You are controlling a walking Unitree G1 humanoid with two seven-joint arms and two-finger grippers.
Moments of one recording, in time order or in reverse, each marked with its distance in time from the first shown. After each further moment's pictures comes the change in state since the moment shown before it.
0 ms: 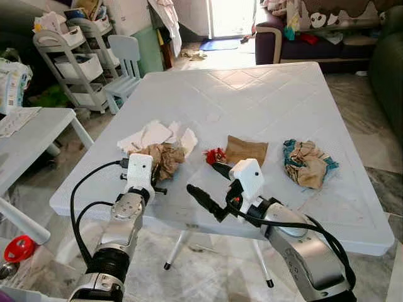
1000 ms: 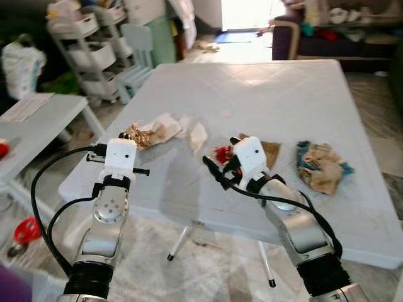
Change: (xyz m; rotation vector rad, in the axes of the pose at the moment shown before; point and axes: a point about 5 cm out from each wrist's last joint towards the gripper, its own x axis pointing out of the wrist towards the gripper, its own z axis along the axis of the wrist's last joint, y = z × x) left arm -0.022 0.024 0.043 0.178 -0.252 0.195; right arm 0.034 -0.036 0.005 -0.186 -0.014 -0.232
